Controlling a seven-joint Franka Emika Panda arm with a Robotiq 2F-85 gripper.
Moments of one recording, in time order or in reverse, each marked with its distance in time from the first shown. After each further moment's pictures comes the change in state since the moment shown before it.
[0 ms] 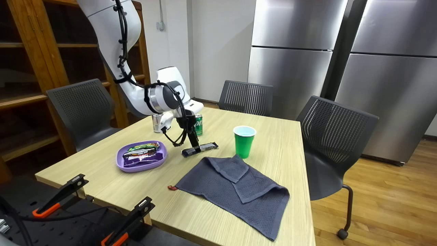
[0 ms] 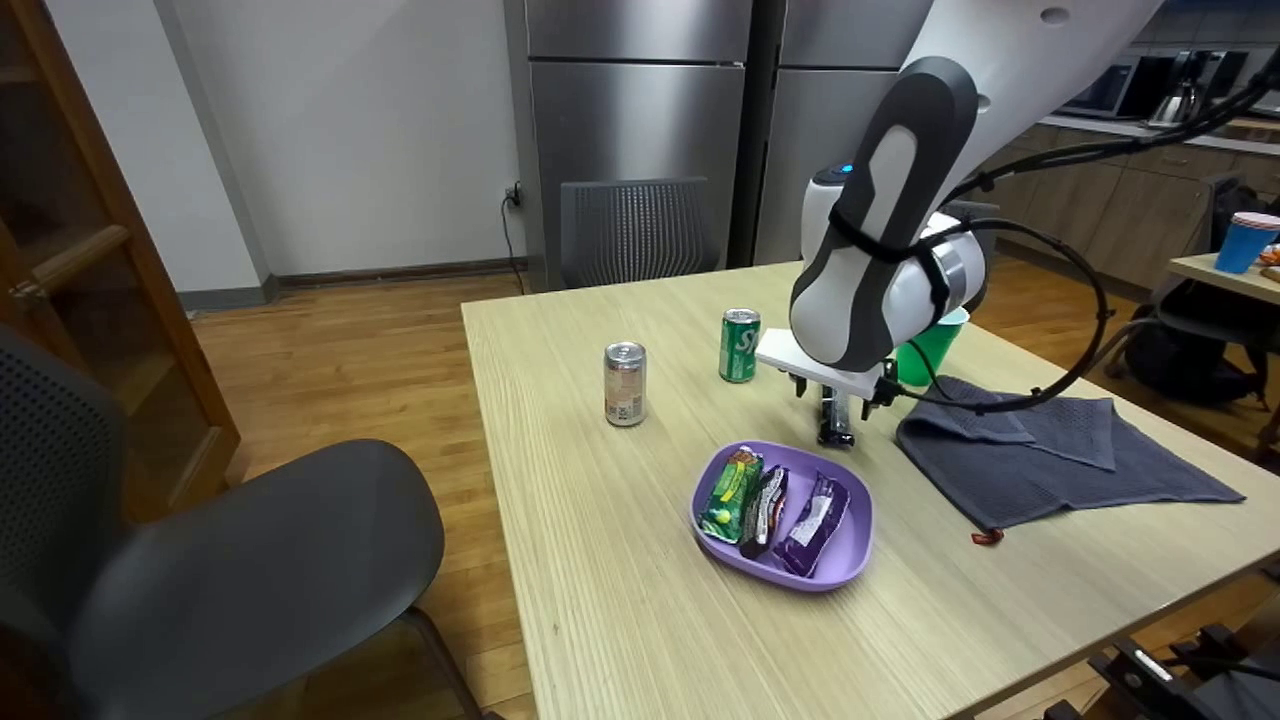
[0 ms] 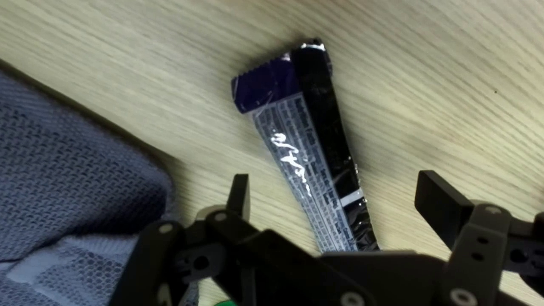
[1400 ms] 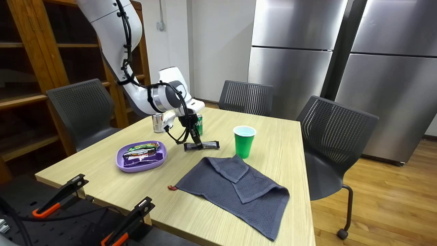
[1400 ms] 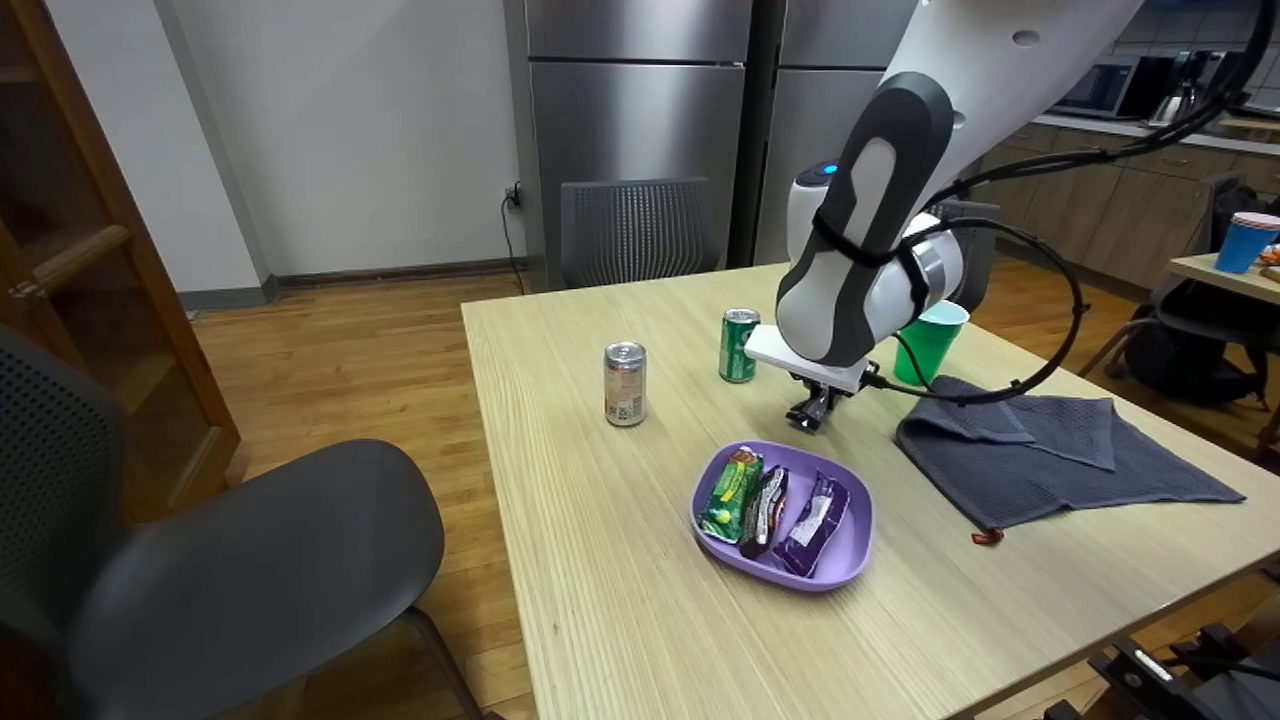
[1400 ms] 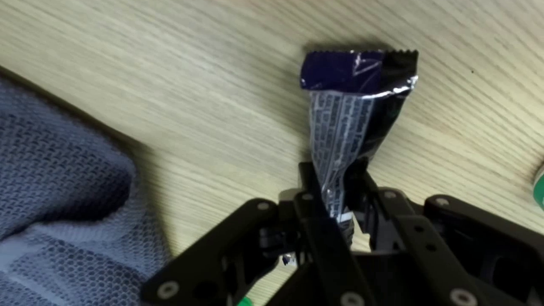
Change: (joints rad) arm 0.012 0.044 -0.021 0.077 0.000 -0.039 0.016
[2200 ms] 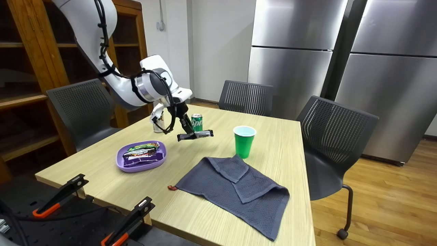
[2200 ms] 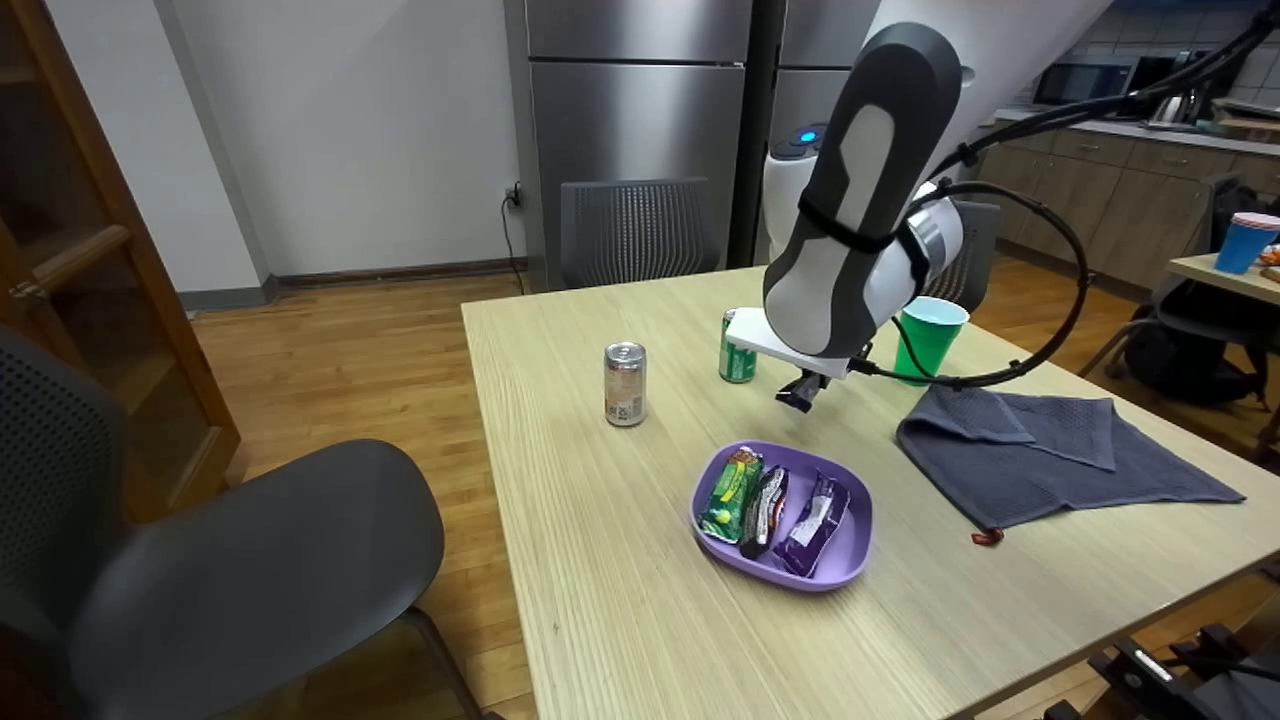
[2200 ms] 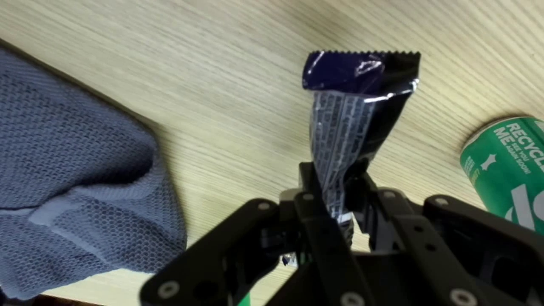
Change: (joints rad) arm 0.233 -0.065 -0.157 -0.116 -0.002 0.005 0.097
